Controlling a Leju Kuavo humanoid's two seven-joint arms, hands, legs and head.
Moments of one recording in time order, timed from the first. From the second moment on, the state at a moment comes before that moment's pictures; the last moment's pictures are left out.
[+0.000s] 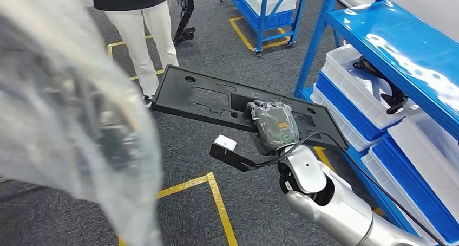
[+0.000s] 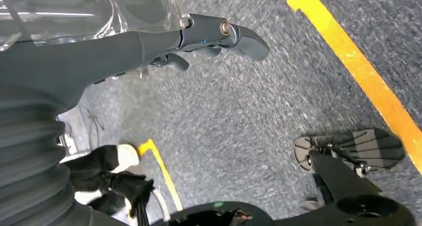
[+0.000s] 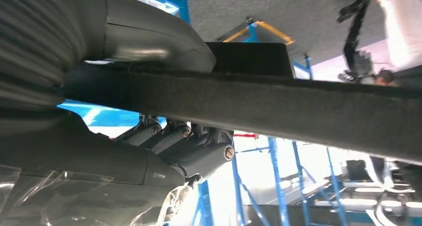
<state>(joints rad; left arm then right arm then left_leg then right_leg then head) -0.13 0.01 -1.25 -0.22 0.91 0.29 0.03 -0.62 -0.30 1.12 -1.76 0.84 0.02 0.36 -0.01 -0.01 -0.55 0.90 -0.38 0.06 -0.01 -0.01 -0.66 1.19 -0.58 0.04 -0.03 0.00</state>
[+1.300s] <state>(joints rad) -0.13 0.01 -1.24 -0.22 0.96 0.28 0.06 -0.59 -0.31 1.12 -1.76 0.81 0.00 0.33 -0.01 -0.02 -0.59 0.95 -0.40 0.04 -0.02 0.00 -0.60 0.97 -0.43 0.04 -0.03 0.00</state>
